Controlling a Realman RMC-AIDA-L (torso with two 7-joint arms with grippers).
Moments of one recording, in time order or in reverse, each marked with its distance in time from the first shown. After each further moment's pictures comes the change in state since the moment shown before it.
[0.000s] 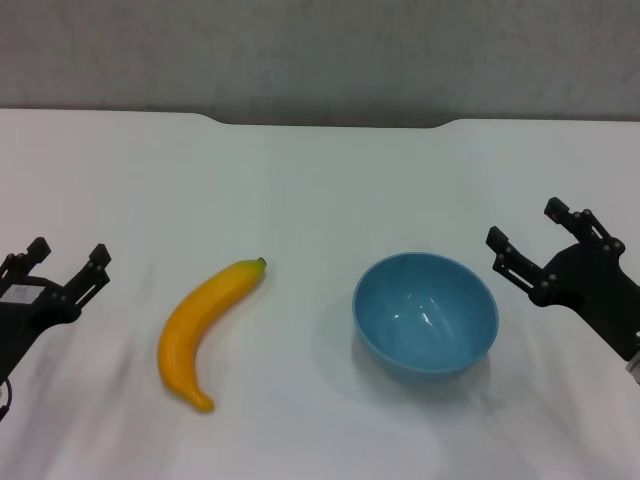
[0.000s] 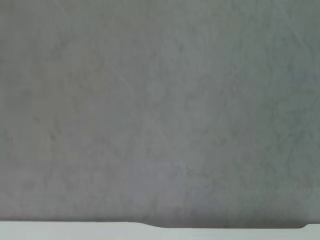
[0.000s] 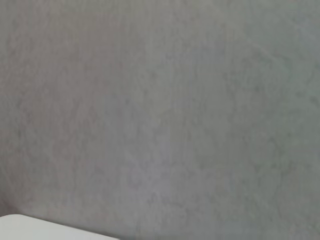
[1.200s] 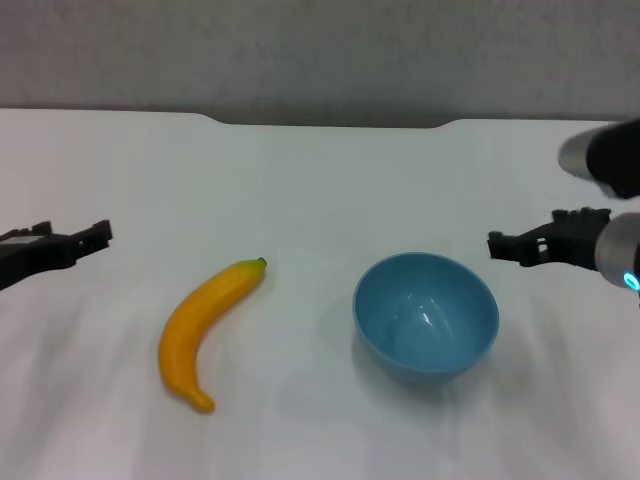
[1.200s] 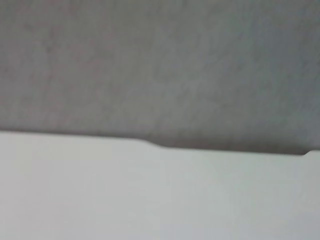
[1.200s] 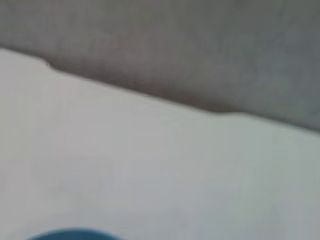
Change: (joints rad) left arm 0.201 0.014 -0.048 -1.044 1.546 0.538 -1.701; right arm -0.018 -0.107 0.180 1.131 0.062 -1.863 -0.110
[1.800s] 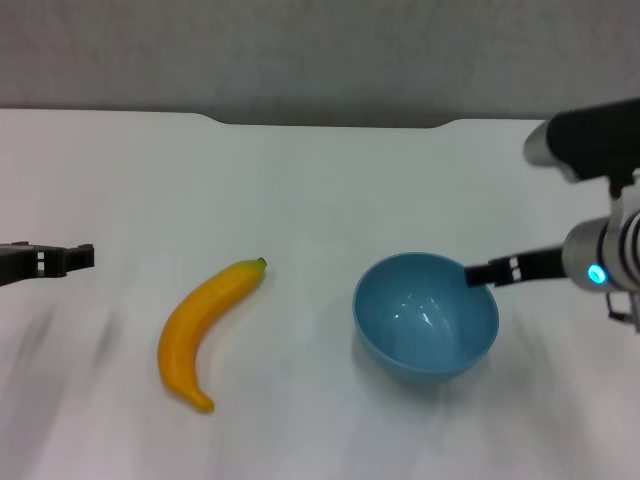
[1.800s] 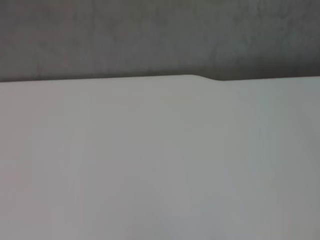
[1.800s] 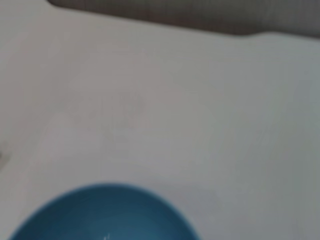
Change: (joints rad) left arm -0.105 -0.007 0.027 -0.093 0.700 -0.124 -0.578; right arm 0.168 0.066 0.120 -0.199 0.152 -0.179 -0.068
